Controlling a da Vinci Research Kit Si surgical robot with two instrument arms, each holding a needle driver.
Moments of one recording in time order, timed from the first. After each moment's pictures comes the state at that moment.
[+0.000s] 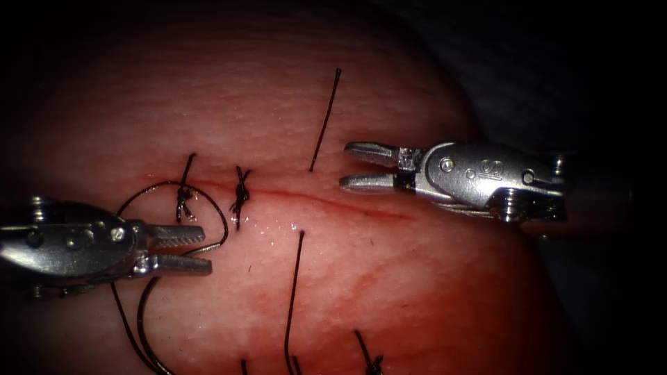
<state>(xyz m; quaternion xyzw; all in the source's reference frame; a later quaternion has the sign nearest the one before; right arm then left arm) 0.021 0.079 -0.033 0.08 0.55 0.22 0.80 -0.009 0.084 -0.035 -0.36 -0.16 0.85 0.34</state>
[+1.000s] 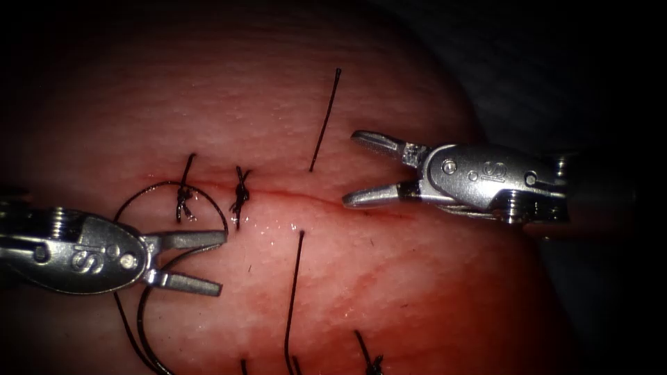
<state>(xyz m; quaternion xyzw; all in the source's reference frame) 0.021 0.079 -0.033 0.07 0.55 0.22 0.80 -0.010 0.083 -0.035 -0.44 -0.04 0.90 0.06</state>
